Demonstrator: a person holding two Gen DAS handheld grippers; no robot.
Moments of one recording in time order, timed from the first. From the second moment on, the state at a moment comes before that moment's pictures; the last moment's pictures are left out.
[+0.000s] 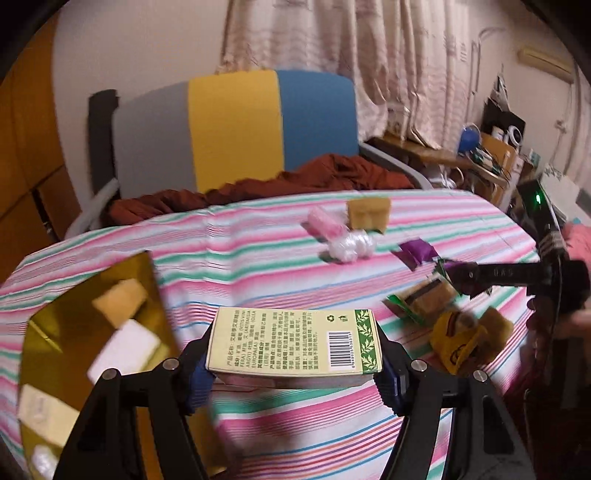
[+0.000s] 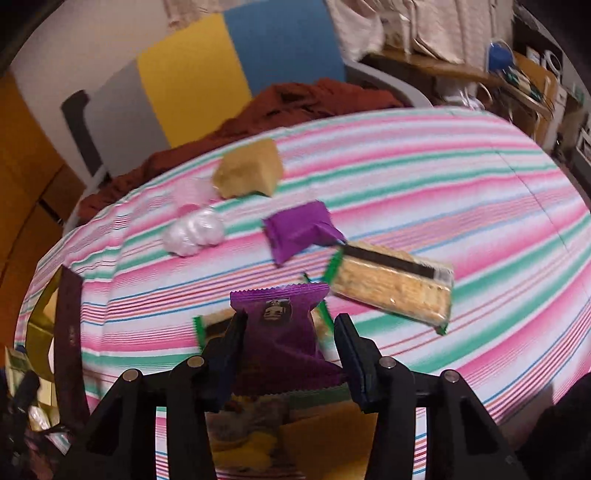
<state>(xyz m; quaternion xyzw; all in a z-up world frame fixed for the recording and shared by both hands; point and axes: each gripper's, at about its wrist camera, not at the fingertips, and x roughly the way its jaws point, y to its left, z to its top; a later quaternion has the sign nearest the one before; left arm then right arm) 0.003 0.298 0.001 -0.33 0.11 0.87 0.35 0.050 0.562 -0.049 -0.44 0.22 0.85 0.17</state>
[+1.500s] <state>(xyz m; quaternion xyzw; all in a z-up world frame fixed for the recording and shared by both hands) -0.062 0.057 0.009 -0.34 -0.04 0.93 0.12 -0.027 0.228 -0.034 -0.45 0.03 0.88 -0.14</state>
